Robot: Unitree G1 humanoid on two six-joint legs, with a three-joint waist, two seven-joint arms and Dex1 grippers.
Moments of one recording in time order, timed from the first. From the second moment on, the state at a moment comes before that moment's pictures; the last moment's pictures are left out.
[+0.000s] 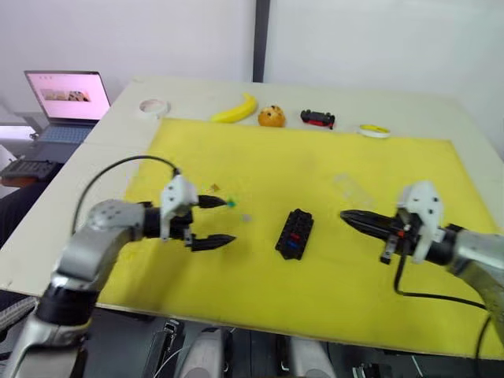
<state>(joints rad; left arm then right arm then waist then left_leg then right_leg) -0.26 0.71 0.09 -0.29 -0.50 0.60 -1.06 0.12 -0.86 -0.44 -0.49 0.57 0.60 0.87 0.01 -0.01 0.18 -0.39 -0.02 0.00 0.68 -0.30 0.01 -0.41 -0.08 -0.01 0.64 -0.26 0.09</state>
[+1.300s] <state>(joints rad) -0.59 0.50 0.56 0.23 -1.06 1.61 -0.31 -0.20 -0.73 0.03 -0.67 0.61 0.69 0.73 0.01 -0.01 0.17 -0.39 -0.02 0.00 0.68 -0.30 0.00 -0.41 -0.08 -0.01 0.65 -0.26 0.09</state>
